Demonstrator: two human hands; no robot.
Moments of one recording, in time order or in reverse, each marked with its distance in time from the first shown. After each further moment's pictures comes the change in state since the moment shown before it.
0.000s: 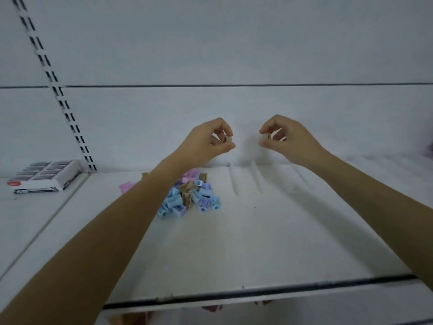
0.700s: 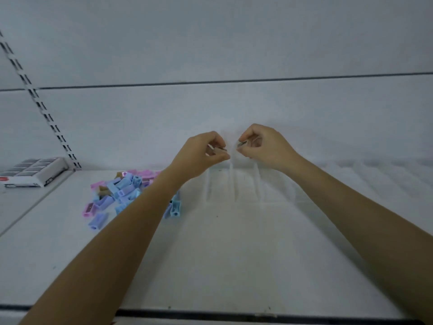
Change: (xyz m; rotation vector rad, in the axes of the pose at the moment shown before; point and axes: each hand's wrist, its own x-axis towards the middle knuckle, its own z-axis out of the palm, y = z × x) left_hand 0.028 0.004 0.066 0.168 0.086 -0.184; right_hand 0.025 0.055 -0.004 0.084 -0.133 0.002
